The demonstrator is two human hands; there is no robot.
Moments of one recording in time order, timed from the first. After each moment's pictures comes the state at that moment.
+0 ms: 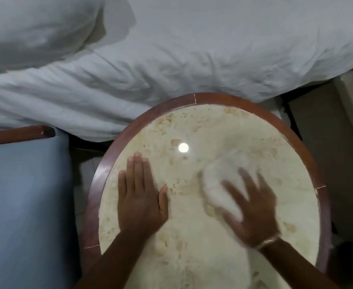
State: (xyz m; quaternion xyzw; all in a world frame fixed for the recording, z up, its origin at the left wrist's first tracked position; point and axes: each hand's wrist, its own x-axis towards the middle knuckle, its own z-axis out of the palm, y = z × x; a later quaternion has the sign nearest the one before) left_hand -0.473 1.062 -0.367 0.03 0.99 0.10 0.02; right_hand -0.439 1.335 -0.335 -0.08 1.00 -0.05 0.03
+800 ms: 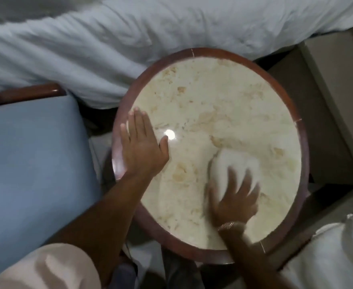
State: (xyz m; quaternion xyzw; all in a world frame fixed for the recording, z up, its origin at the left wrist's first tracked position) left_hand -0.450 1.013 -0.348 0.07 0.98 0.14 0.10; right_hand -0.287 1.175 -0.330 0.36 0.93 -0.04 0.06
